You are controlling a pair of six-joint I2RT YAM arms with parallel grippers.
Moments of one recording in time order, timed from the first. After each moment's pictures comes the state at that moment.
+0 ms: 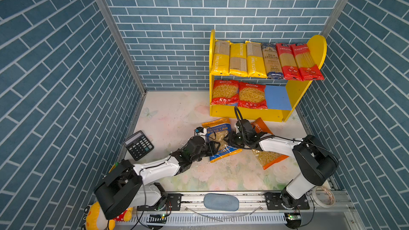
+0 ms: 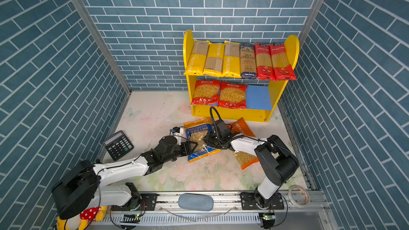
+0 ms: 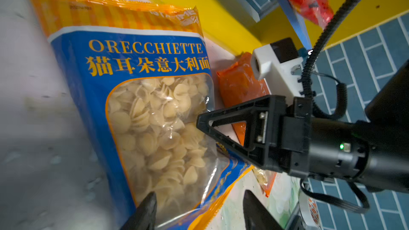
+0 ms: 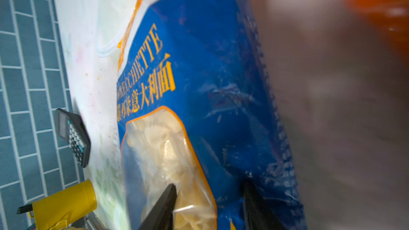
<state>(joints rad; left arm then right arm) -0.80 1.21 0.48 0.19 0.02 -0.89 0.74 1.68 0.85 -0.01 -0.24 0.95</state>
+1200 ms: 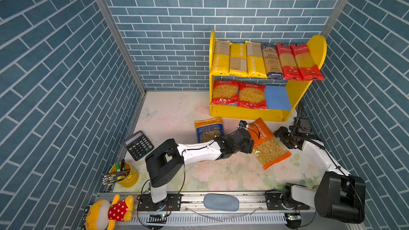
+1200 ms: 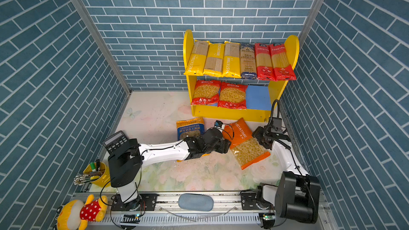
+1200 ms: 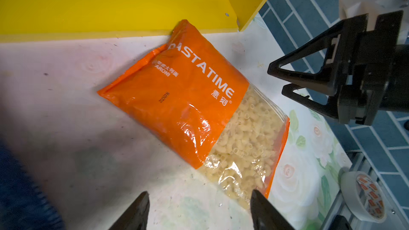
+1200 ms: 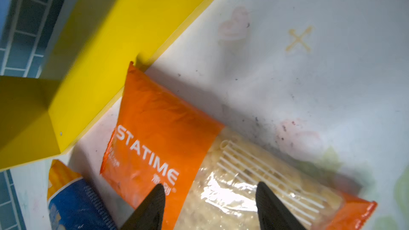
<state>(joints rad) -1.10 1.85 1.23 -0.05 -0.11 -0.70 -0.12 1.24 0.73 -0.48 -0.20 0.59</state>
